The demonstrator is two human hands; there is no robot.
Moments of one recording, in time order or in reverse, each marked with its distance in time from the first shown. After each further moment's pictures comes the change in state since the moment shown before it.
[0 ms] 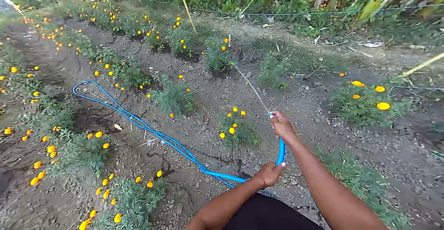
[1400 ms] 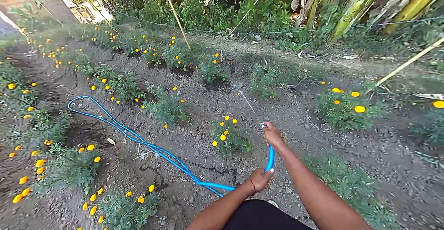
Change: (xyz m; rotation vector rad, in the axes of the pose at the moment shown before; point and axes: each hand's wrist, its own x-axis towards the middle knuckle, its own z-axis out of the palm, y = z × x) left_hand -0.002 -0.004 0.029 0.070 -0.002 -0.122; right_hand -0.012 0.043 -0.017 0.104 0.008 0.093
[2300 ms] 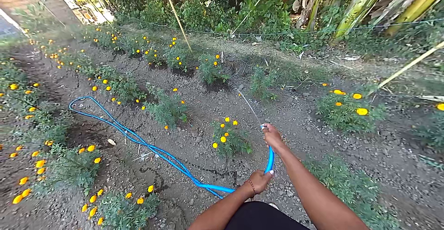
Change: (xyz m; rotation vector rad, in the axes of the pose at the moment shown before) left_hand 0.004 0.001 -0.005 -0.016 0.005 -0.017; right_hand 0.008 -0.002 0.003 0.032 0.006 0.028
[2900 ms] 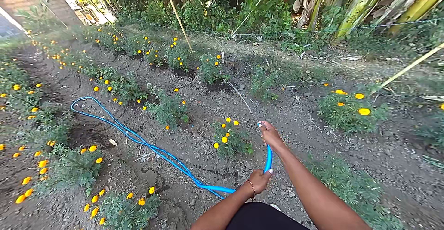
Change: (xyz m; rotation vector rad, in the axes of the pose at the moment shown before) left_hand -0.002 -0.004 -0.005 -0.003 0.037 0.049; right_hand -0.008 -0.017 0.008 0.080 -0.063 -0.084
